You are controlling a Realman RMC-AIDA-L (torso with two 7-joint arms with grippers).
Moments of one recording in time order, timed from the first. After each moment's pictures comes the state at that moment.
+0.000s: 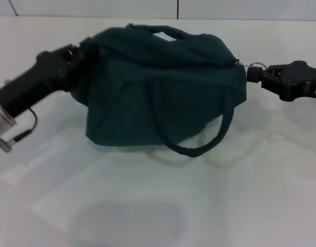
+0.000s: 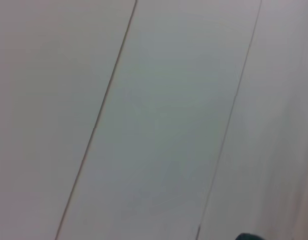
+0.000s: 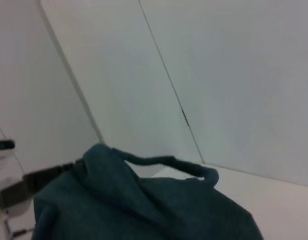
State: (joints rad) left arm -0.41 -2.03 0.90 0.37 1.23 1.57 -1.14; right arm 0.46 2.01 -1.04 -0.81 -1.59 -1.41 1.64
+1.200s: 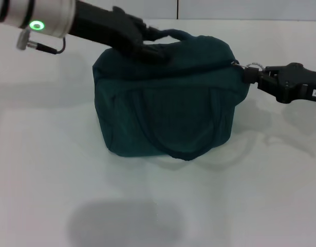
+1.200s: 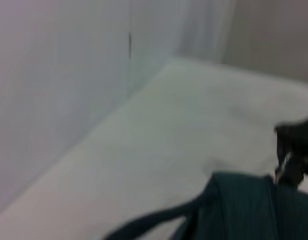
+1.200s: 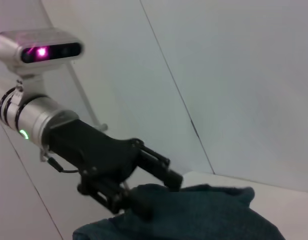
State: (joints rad) left arm -0.75 -2.01 1.09 1.13 2.11 1.49 -2.00; right arm 0.46 2.01 -1.04 -0.75 -1.54 -1.43 1.59
